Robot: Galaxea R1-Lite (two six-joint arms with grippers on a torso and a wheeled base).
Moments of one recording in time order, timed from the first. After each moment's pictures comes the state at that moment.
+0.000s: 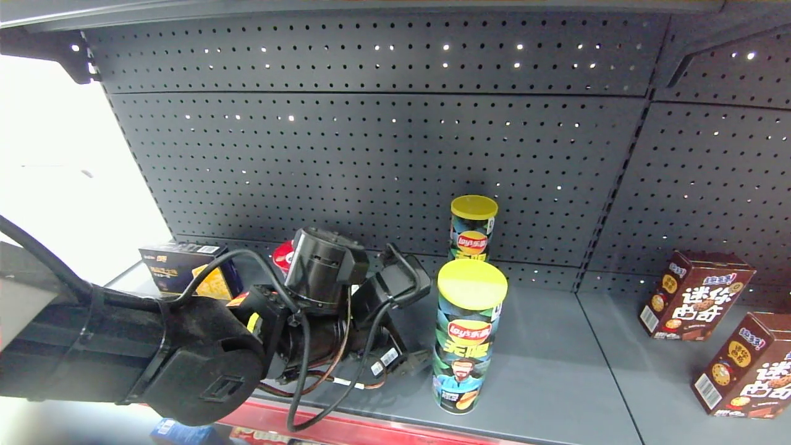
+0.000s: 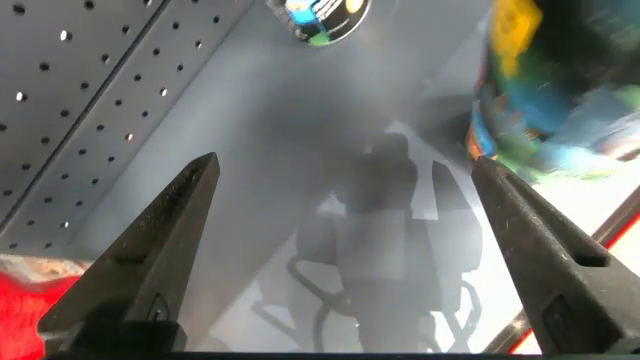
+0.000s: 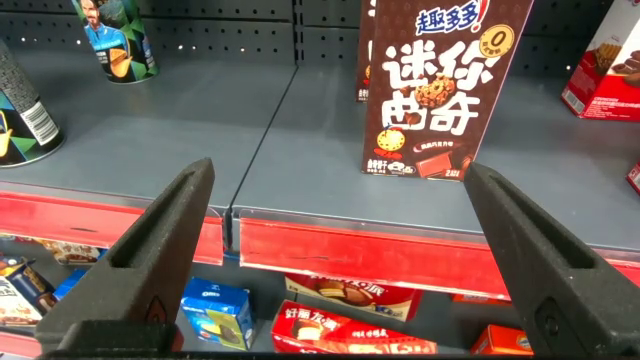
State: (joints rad) left arm -0.67 1.88 -0.92 -0.39 -0.03 0.43; right arm 0.00 0.00 0.00 0.00 0.00 0.01
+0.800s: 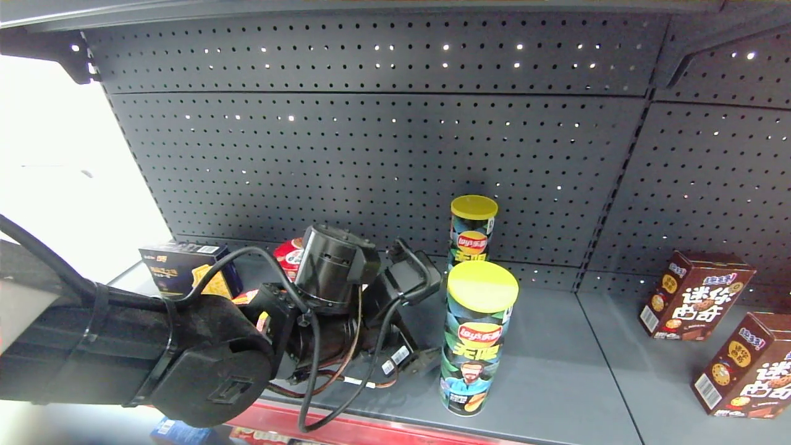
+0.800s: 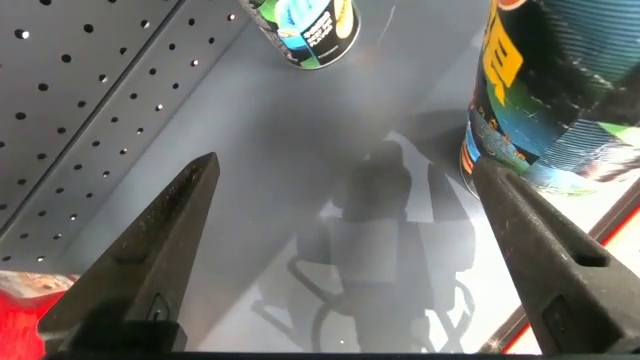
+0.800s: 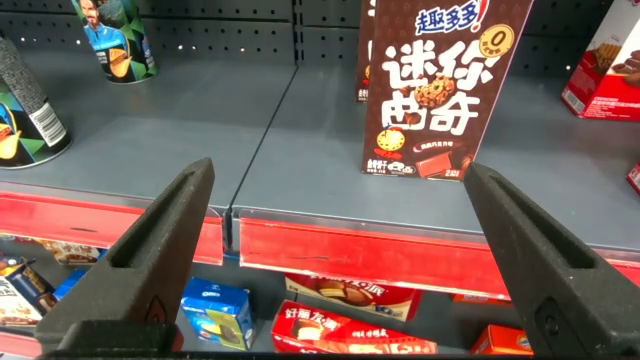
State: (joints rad) left arm -0.70 1.89 -0.95 -0.38 -0.02 0.39; right arm 0.00 0.00 0.00 0.00 0.00 0.01
